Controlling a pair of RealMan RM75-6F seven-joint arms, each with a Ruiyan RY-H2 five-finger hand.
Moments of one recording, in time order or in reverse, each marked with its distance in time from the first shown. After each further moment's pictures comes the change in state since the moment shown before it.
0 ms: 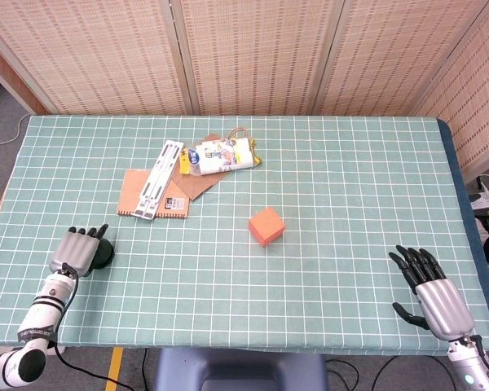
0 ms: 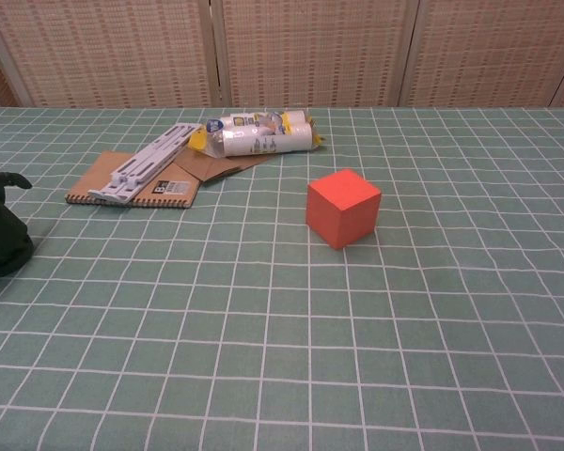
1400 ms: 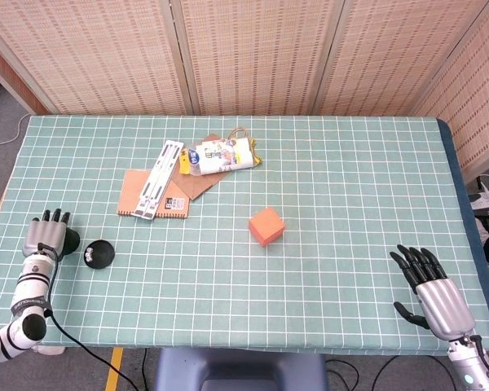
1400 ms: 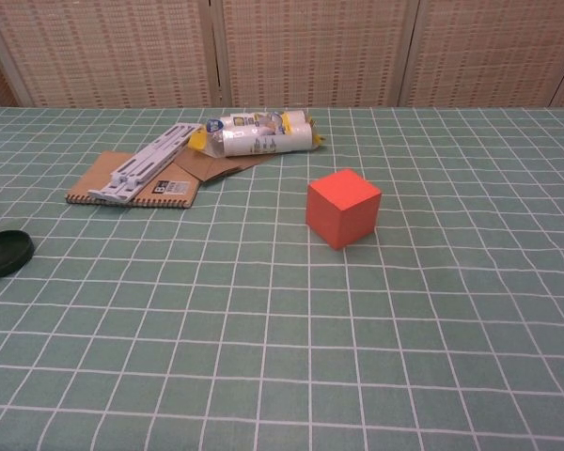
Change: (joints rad) left arm -0.032 -0.067 -0.075 0.288 -0.314 -0.155 0.043; right arm -0.004 -0.002 0.006 0.001 0.006 0.009 -0.022
